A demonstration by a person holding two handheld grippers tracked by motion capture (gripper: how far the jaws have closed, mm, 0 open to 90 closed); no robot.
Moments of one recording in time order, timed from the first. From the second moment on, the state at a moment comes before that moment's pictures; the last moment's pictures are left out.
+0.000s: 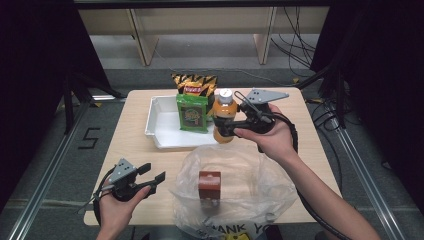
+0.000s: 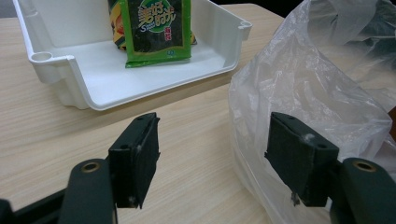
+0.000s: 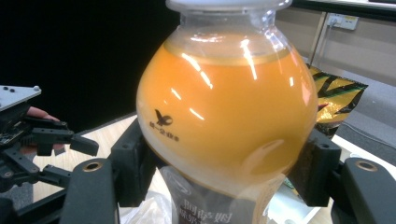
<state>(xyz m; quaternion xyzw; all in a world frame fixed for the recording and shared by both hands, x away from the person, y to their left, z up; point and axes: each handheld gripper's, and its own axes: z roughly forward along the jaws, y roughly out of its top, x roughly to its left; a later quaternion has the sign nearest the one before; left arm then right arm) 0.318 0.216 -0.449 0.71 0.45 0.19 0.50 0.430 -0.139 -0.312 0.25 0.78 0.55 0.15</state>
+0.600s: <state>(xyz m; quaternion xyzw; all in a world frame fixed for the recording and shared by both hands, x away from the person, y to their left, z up) 0.318 0.216 -0.450 0.72 0.44 0.19 0.51 0.463 -0.121 -0.322 0.27 0.78 0.54 0.15</state>
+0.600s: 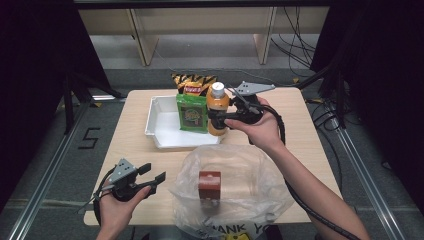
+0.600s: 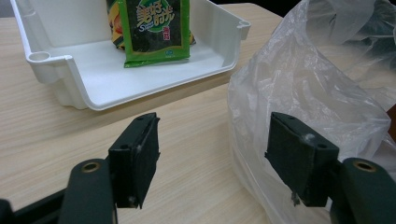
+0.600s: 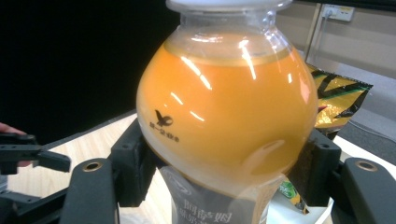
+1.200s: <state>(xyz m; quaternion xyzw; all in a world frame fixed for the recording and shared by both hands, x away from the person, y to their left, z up) 0.318 0.216 -0.450 0.72 0.45 0.18 0.51 0.502 -0.107 -0.343 0.30 0.79 0.51 0.15</state>
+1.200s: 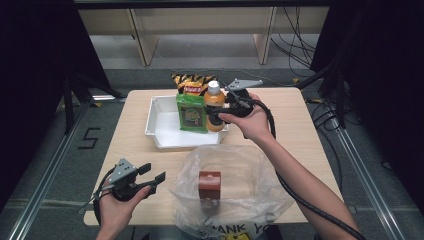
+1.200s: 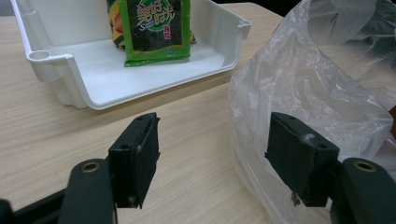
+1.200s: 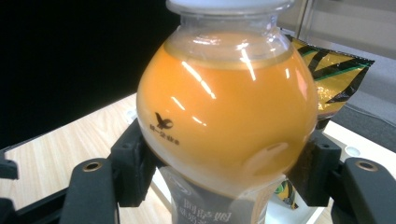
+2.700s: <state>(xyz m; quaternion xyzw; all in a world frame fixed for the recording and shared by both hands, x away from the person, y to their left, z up) 0.320 0.217 -0.451 0.72 0.44 0.18 0.51 0.552 -0.088 -0.386 0.35 0.80 0.47 0.15</state>
